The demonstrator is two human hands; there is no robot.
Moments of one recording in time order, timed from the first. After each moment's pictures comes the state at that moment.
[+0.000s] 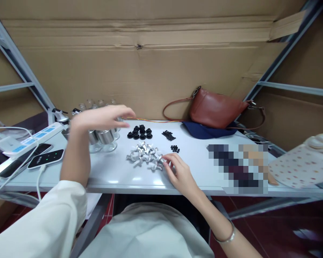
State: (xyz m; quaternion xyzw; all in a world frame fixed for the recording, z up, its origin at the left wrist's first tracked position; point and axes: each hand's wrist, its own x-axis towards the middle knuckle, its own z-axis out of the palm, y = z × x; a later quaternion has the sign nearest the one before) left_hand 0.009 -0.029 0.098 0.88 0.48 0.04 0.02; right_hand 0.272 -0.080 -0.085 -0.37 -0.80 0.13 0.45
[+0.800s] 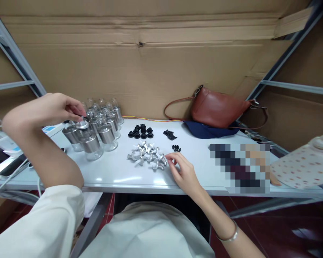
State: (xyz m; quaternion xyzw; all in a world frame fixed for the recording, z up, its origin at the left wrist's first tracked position) left_hand -0.077 -0.062 0.129 0.69 0.72 0.04 0.03; right_hand 0.277 -0.076 -0.085 -0.34 -0.80 0.12 0.48
